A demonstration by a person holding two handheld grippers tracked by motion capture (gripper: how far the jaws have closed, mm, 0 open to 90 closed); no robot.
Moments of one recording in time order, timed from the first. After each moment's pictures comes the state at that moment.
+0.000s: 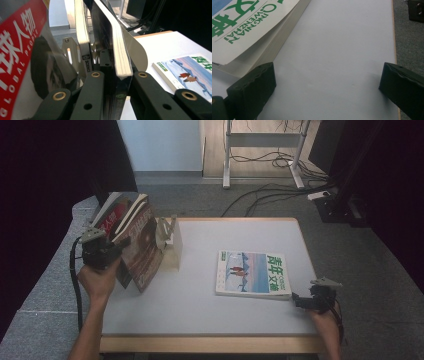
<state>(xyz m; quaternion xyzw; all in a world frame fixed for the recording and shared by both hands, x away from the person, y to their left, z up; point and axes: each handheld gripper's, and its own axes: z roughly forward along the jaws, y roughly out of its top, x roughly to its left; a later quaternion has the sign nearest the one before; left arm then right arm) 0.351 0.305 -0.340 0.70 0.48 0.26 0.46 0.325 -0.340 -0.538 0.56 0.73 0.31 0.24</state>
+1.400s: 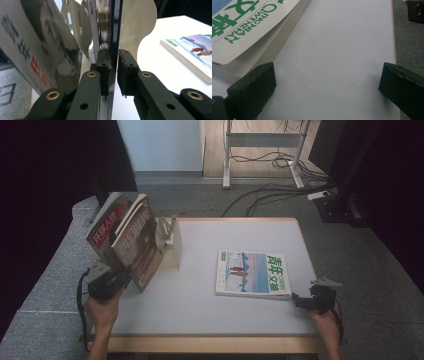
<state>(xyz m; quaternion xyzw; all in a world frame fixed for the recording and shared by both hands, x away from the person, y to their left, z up) 0.305 0.315 -0.429 0.70 0.47 0.29 0.46 0.325 -0.340 -0.538 0.56 0.73 0.31 0.24</state>
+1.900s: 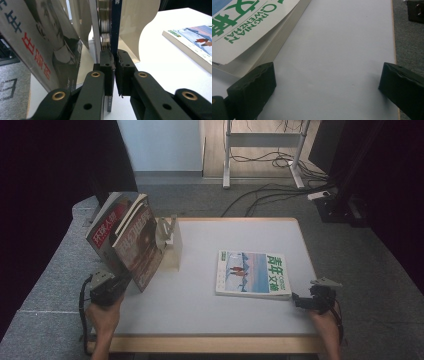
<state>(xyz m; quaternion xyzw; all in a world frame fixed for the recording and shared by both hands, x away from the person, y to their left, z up) 0.301 0.313 -0.443 0.70 0.48 0.29 0.44 0.325 -0.340 -0.538 0.56 0.73 0.31 0.24</state>
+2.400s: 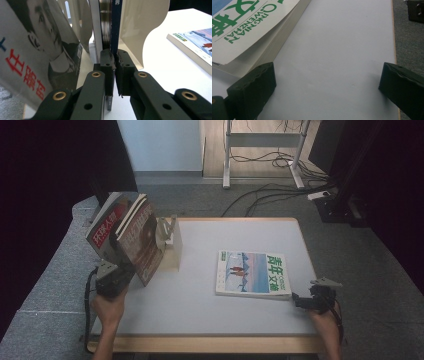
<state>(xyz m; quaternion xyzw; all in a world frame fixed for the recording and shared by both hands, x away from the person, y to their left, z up) 0.325 0.306 -0.442 0.70 0.48 0.28 0.44 0.325 -0.340 -0.538 0.56 0.73 0.31 0.24</state>
